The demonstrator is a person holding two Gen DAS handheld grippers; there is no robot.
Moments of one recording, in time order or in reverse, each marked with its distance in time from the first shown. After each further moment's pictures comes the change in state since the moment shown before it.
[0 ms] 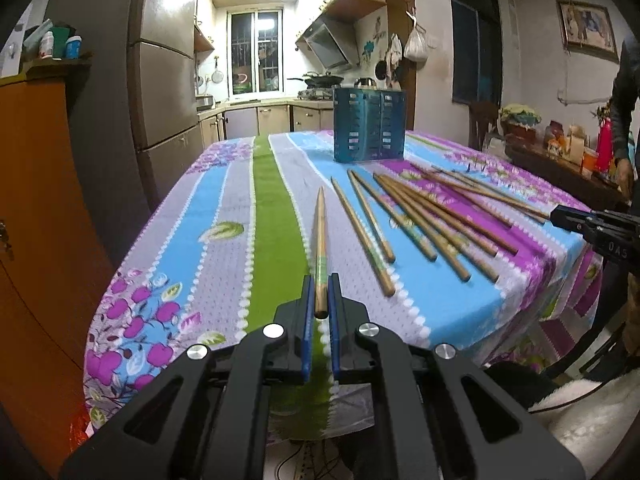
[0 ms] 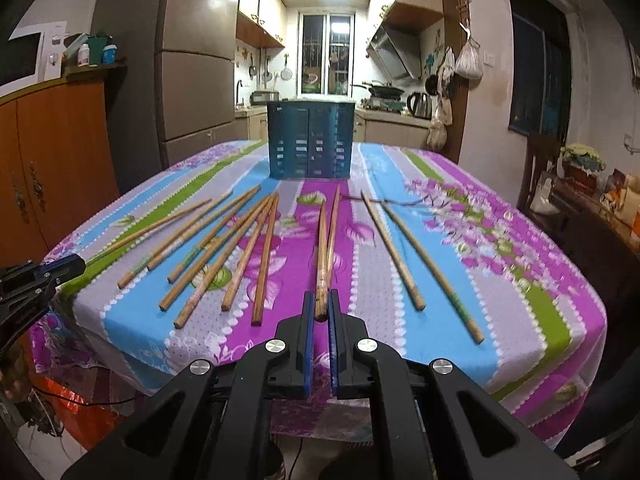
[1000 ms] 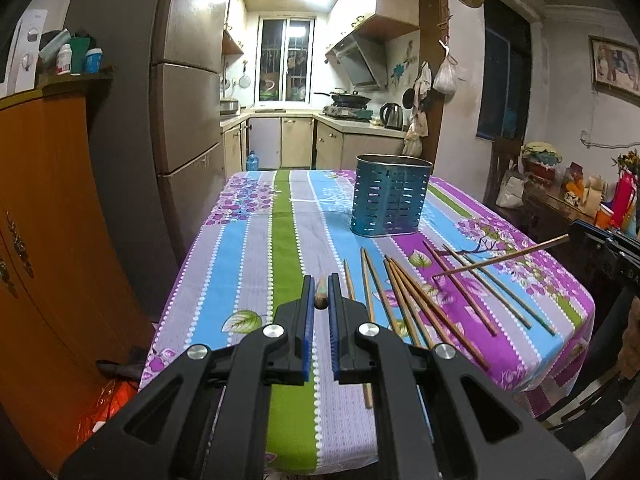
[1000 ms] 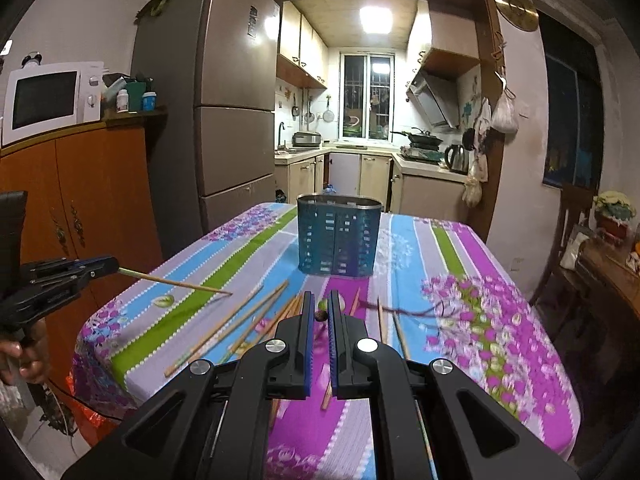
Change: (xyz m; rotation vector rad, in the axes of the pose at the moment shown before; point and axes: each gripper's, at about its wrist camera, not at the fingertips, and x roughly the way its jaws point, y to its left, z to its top) left arm -0.018 0.004 0.105 -0.103 -0.014 0.054; right arm -0.034 -0.025 0.114 -0.072 -0.127 0.151
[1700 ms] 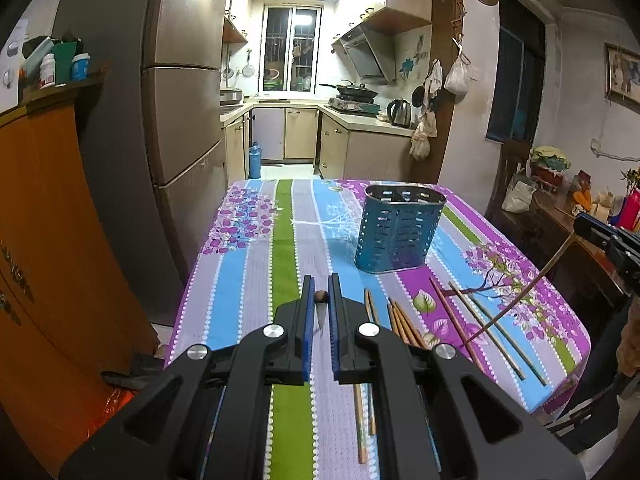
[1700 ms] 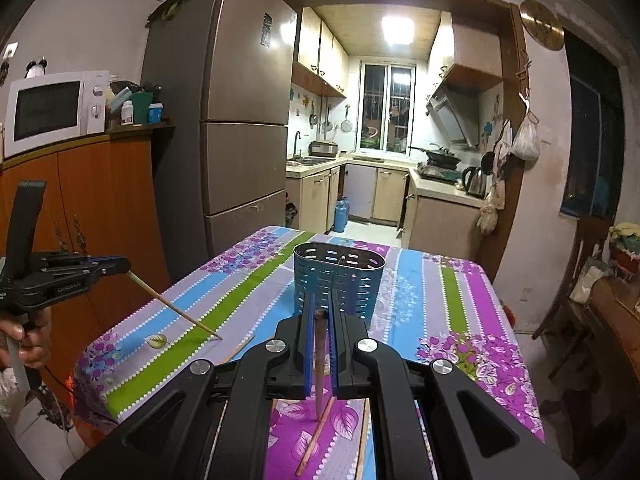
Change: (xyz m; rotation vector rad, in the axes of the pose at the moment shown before) left arm 0.028 0.000 0.080 -0.023 0.047 0.008; right arm 0.036 -0.029 0.080 -0.035 -0.013 0.064
